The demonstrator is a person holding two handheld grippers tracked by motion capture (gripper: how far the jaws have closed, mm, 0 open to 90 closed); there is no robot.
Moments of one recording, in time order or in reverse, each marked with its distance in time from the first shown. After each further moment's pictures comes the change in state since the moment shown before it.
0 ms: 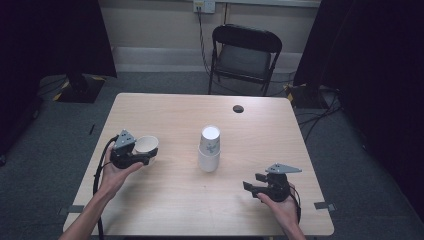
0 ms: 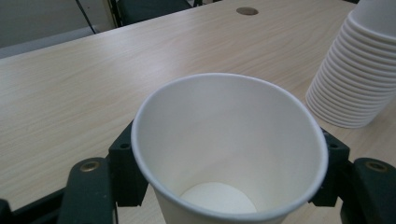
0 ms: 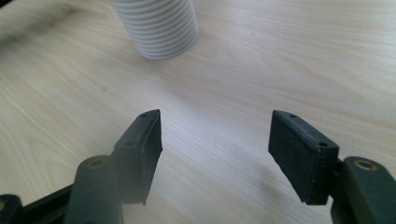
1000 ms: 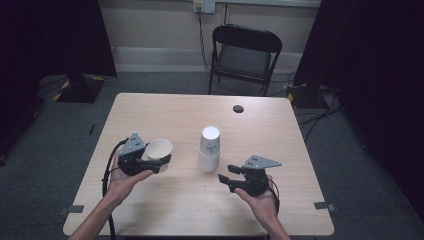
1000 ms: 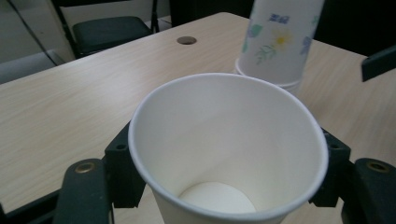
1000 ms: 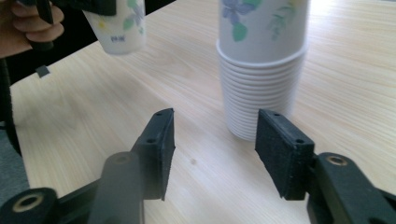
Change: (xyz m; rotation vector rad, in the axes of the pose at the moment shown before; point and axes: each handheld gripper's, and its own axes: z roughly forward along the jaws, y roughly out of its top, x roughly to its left) left arm -0.046 0.031 -0.031 -0.066 -0.127 0.034; right arm 0.066 0.048 0.006 -0.136 0.144 -0.134
